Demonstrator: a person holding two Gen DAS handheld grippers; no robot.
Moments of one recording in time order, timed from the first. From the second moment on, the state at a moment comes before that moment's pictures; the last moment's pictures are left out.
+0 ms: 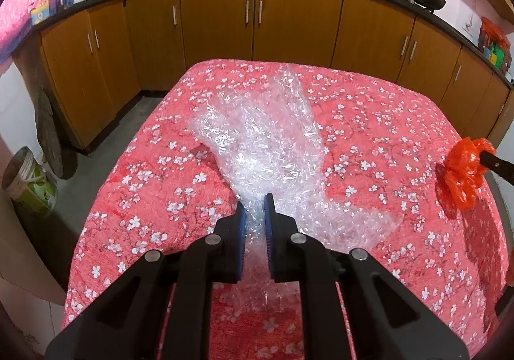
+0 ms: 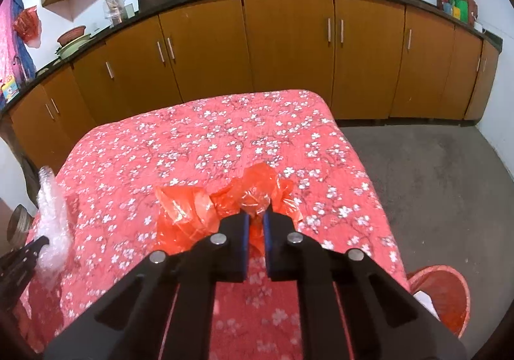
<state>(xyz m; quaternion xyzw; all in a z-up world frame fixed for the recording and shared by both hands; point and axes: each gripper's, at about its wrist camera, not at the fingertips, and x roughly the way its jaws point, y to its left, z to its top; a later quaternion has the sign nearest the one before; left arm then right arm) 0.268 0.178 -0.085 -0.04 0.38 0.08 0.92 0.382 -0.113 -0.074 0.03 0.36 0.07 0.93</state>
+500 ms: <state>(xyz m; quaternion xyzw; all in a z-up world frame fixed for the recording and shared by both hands) 0.241 0.113 -0.048 0.00 0.34 0.04 0.94 0.330 -0.131 -0.038 0.02 0.31 0.06 0.95</state>
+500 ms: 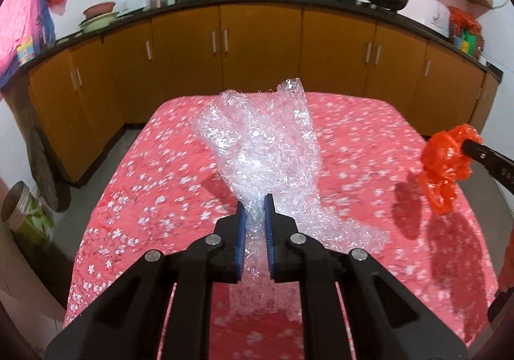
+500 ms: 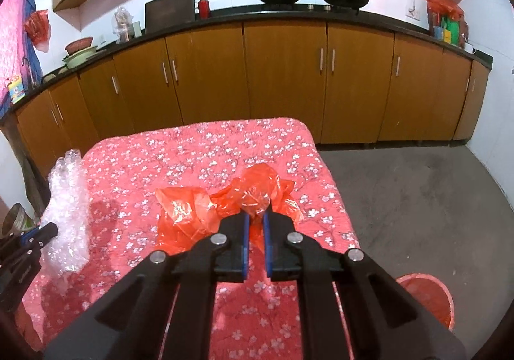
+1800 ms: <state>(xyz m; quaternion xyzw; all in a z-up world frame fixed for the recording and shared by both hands) 0.200 -0.066 -0.033 0.01 0.32 -0.14 0.94 0.212 -0.340 -0.041 0.09 0.27 -0.11 0.95</state>
